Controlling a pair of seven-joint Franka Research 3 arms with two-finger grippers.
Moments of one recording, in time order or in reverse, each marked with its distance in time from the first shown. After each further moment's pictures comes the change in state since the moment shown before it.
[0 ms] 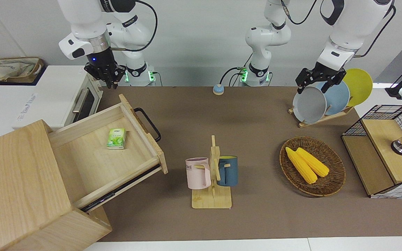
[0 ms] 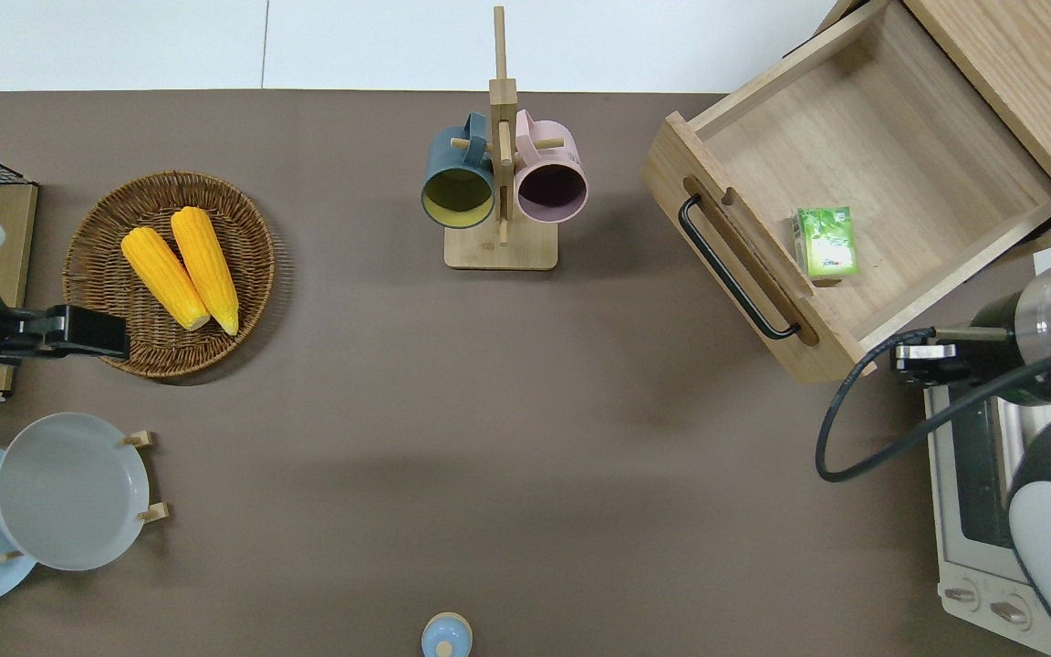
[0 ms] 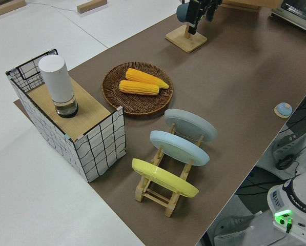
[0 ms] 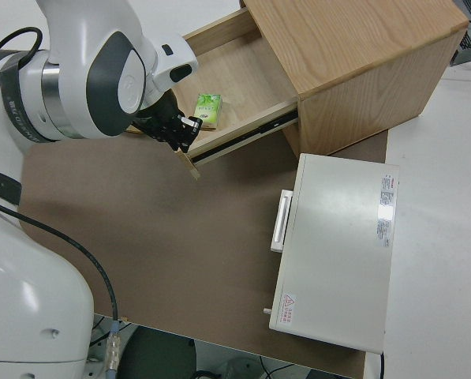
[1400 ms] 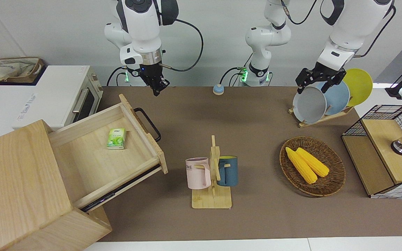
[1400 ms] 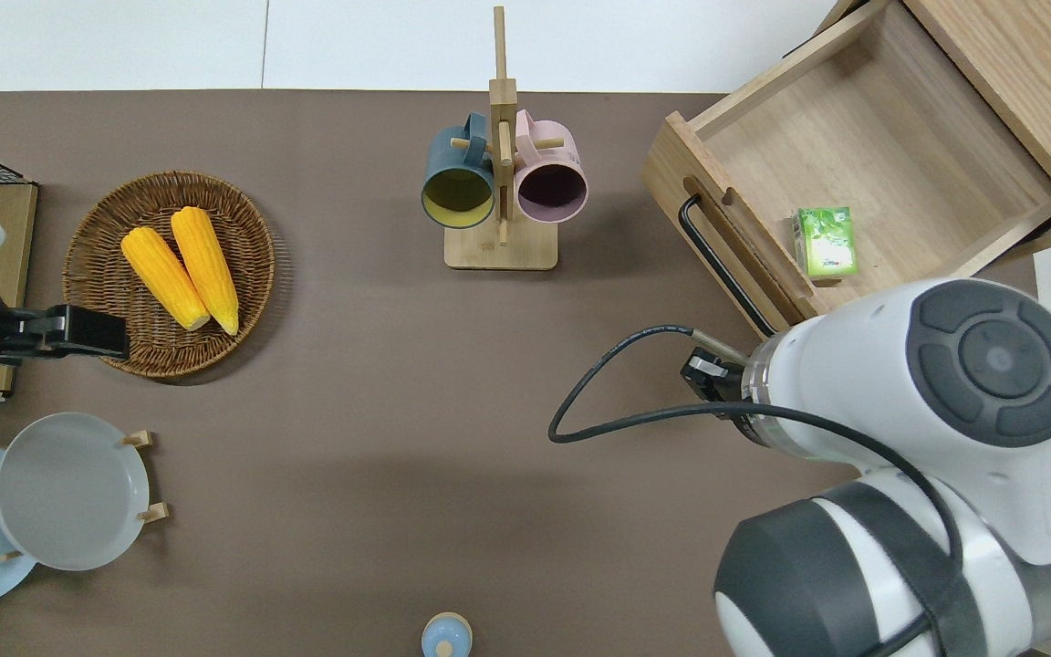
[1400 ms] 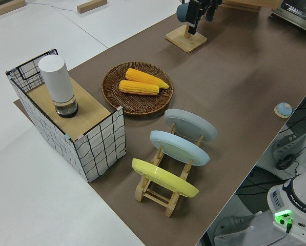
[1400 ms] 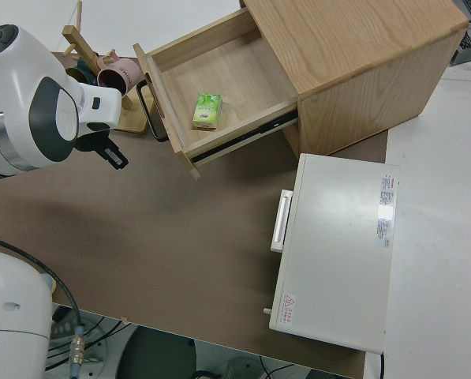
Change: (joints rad) left arm 0.000 0.000 0.000 0.000 0.000 0.000 0.000; right arm 0.022 -0.009 0.225 -0.182 0.051 0.218 0.735
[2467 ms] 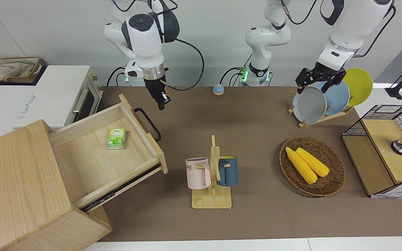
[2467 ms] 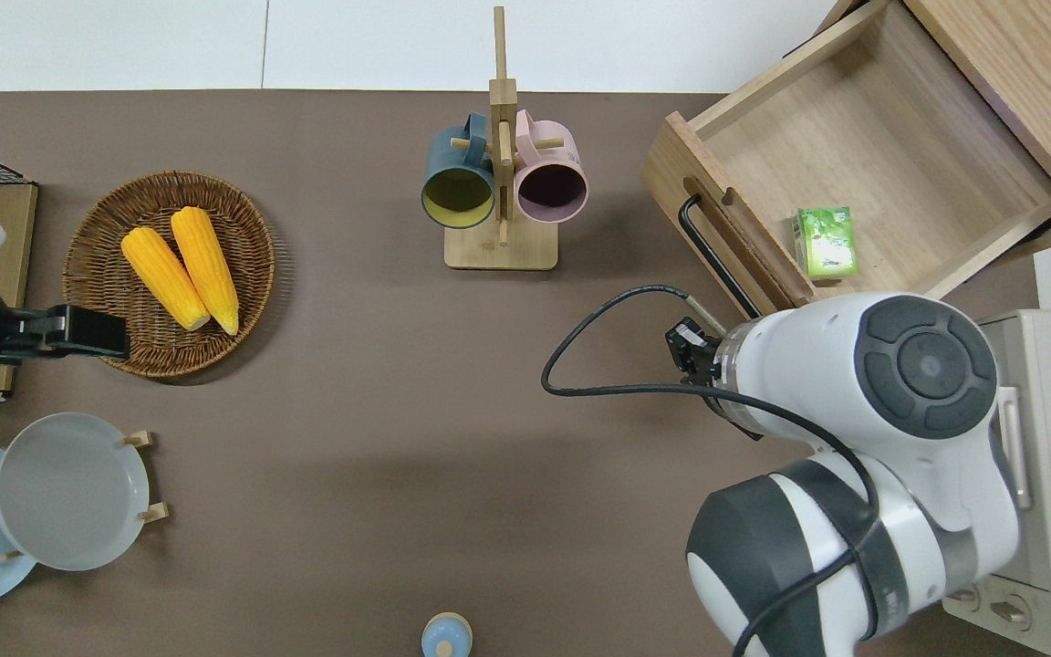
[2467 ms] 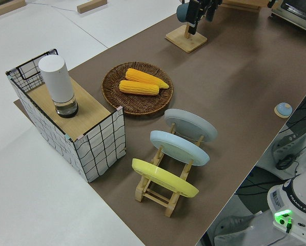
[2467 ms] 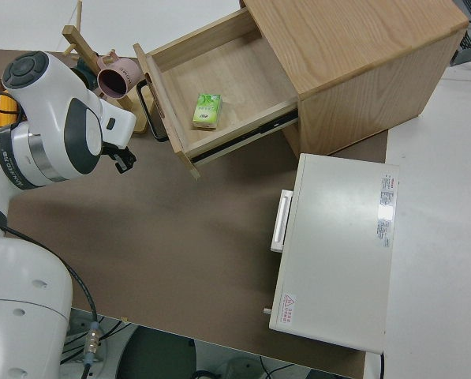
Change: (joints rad) left arm 0.000 0.000 0.000 0.000 0.000 0.000 0.000; right arm 0.008 0.044 -0.001 -0.112 -0.003 0.233 0.281
